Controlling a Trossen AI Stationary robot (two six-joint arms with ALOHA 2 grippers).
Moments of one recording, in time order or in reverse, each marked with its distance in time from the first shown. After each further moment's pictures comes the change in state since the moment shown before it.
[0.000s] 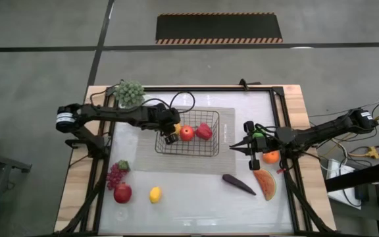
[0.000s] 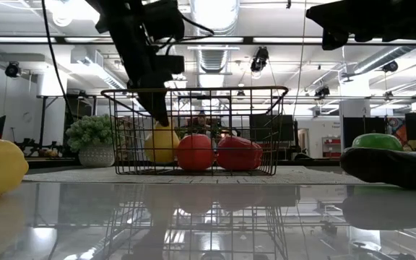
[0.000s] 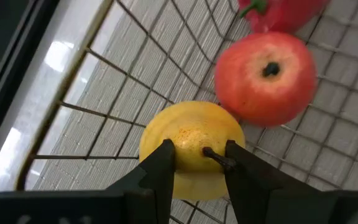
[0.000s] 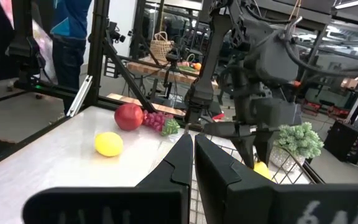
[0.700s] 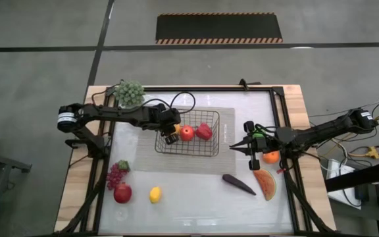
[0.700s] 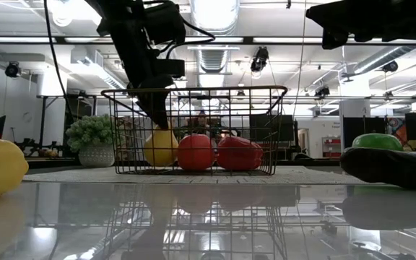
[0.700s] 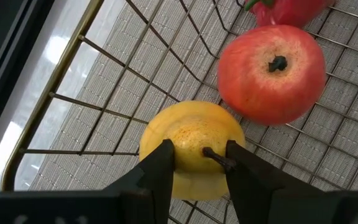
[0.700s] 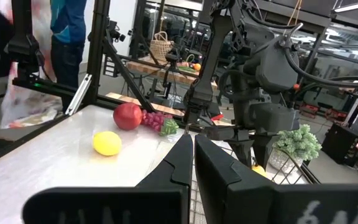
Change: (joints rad) left arm 0.006 0.014 -0.003 0.004 -0.004 -0.009; right arm 0.000 0.000 0.000 0.001 0.000 -0.017
